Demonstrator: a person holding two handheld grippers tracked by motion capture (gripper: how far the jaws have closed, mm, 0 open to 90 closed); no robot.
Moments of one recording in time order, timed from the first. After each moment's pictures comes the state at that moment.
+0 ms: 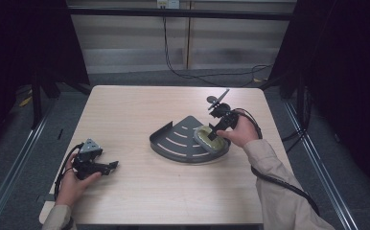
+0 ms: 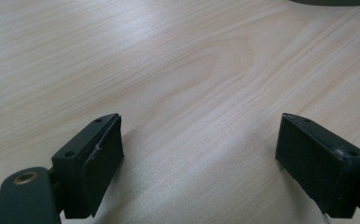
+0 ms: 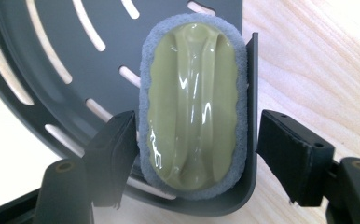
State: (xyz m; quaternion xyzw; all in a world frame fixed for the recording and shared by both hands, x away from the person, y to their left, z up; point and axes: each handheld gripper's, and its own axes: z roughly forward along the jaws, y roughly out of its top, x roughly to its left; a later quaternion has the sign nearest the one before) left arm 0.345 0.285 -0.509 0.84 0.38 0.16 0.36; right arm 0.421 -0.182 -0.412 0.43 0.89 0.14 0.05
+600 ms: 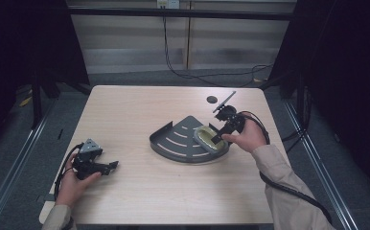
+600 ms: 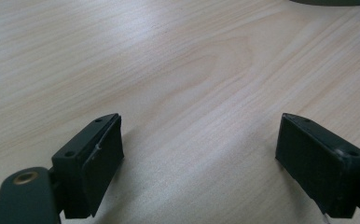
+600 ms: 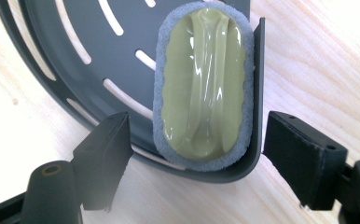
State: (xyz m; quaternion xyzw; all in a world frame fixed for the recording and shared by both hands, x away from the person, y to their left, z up) left arm 0.345 0.285 -0.509 0.84 0.38 0.16 0.36; right arm 0.399 -0.194 -0.401 0.42 0.89 0.16 0.05
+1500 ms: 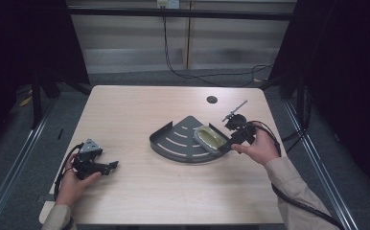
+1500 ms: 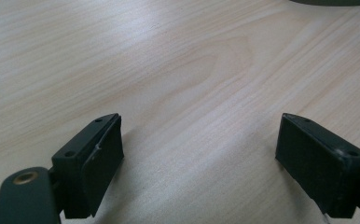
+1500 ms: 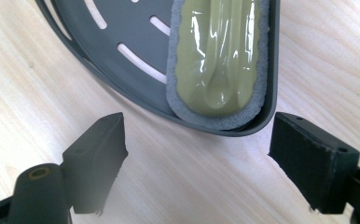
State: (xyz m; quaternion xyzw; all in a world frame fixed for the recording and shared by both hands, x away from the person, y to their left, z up) left arm 0.345 0.285 -0.509 0.84 0.38 0.16 0.36; right arm 0.366 -0.216 -0.405 0.41 0.89 0.18 0.04
